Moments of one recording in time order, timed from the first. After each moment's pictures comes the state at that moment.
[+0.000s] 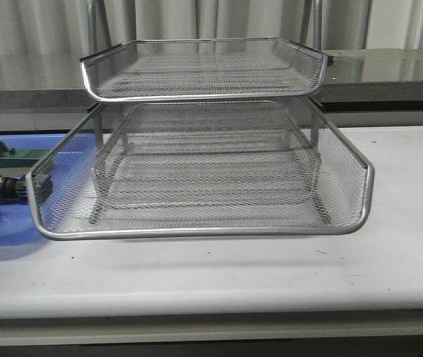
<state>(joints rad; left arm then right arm) 0.00 1.39 -1.15 -0.06 0.73 0.19 0.08 0.51 -0.71 0.00 0.98 0.04</state>
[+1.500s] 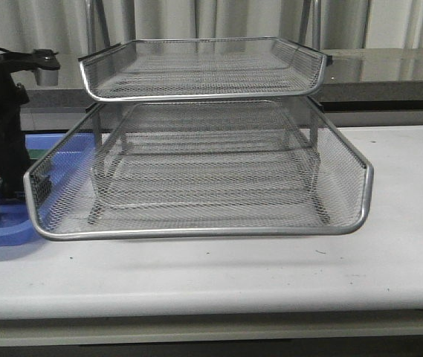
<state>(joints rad) -0.07 2.08 -1.63 -0.15 0.99 1.06 0.08 0.51 -0.72 0.00 0.98 0.04</state>
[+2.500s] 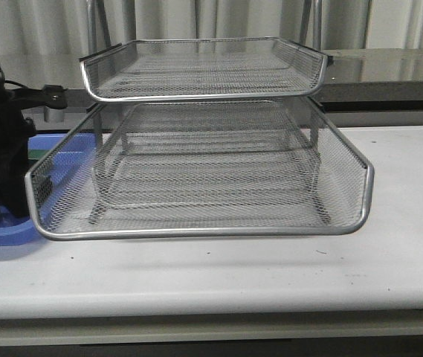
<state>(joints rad) -0.07 2.18 -1.65 -0.12 0.92 1.11 0.08 0.51 -0.72 0.00 0.98 0.04</state>
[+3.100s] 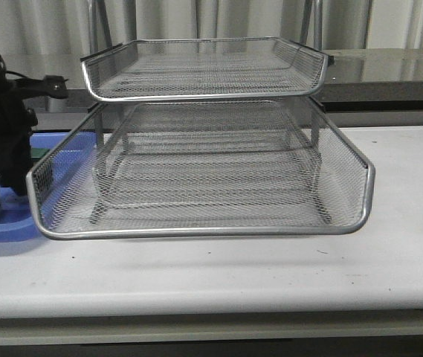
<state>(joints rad) -0.07 2.19 -1.72 -0.12 0.96 1.09 0.08 0.51 -0.72 0.00 0.98 0.04</state>
